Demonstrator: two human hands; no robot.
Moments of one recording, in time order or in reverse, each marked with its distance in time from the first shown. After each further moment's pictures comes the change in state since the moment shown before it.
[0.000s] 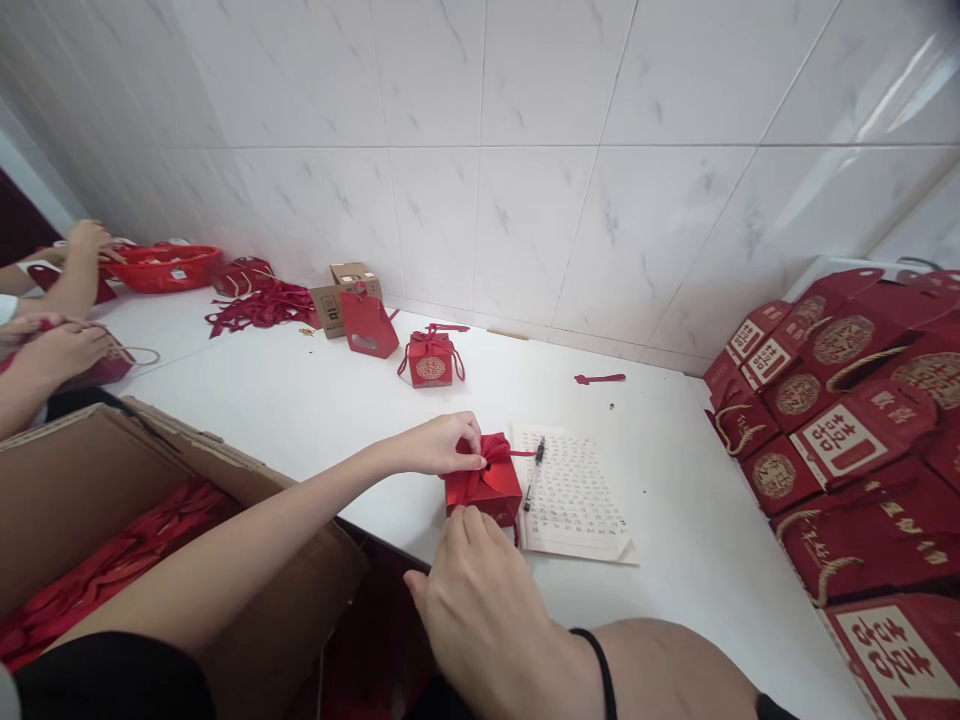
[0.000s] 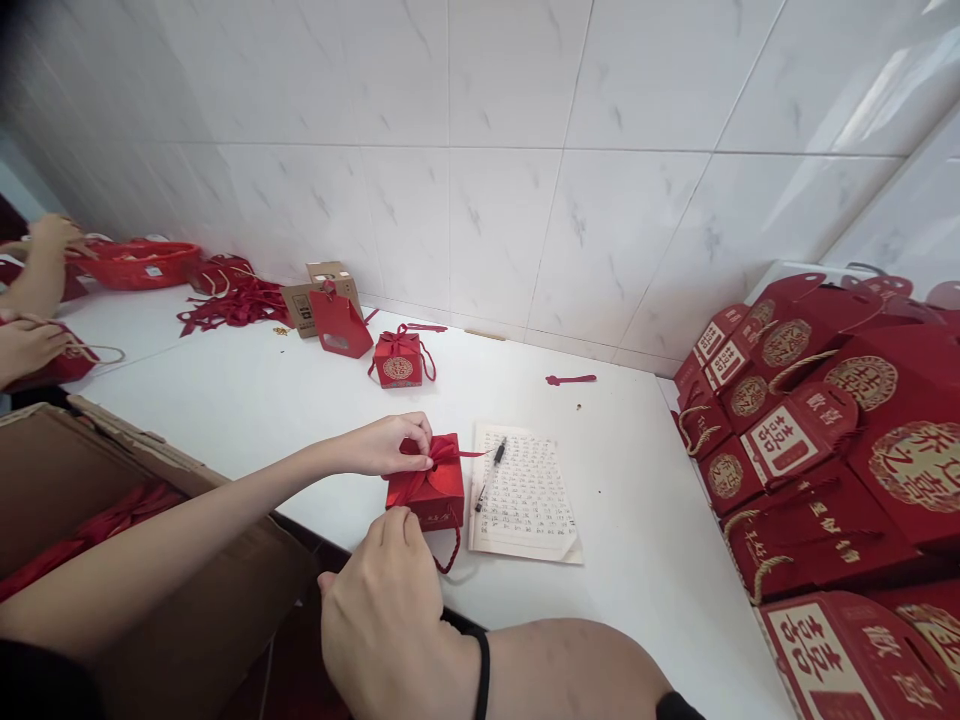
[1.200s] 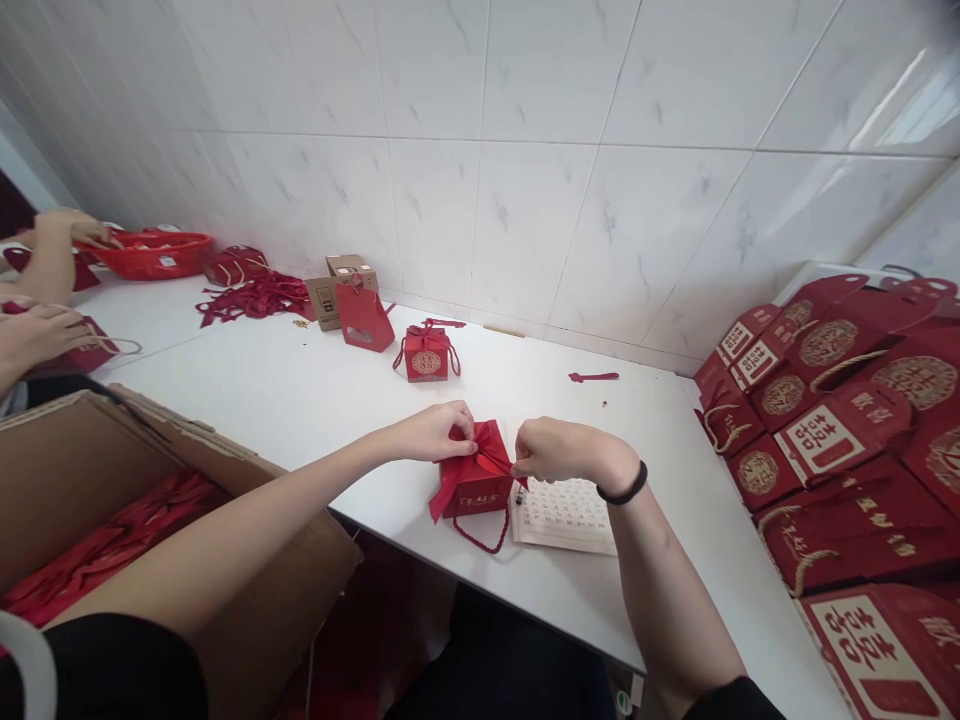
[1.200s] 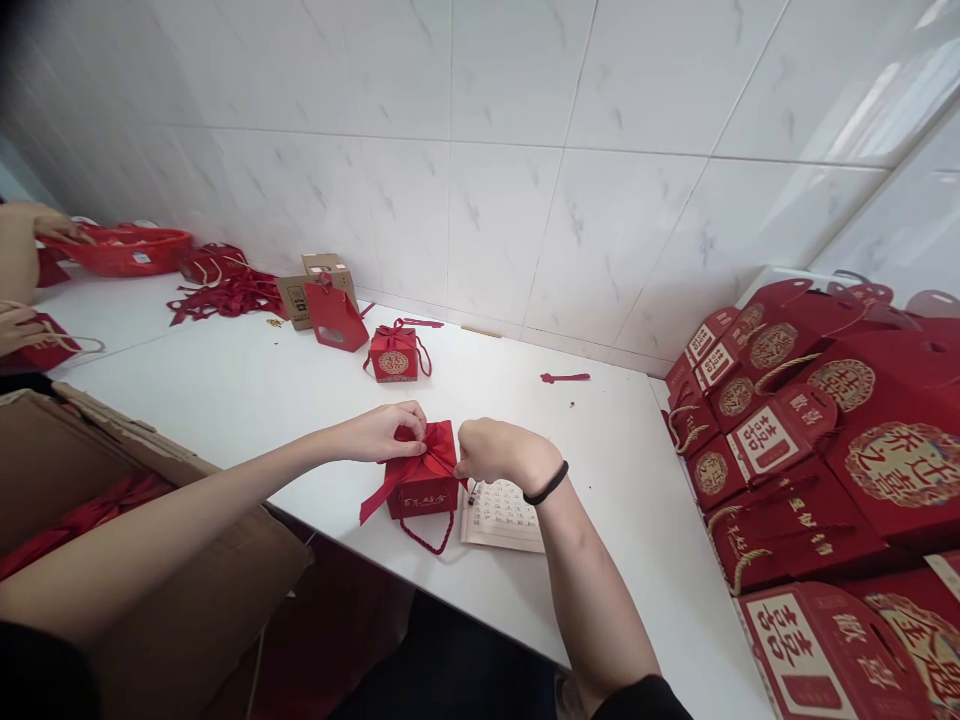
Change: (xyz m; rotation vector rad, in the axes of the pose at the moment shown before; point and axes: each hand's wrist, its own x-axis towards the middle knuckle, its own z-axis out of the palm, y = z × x) left_hand 0.004 -0.004 -0.001 -0.003 0.051 -0.004; right_hand 0.035 0.142 -0.010 0.505 -0.489 0.182
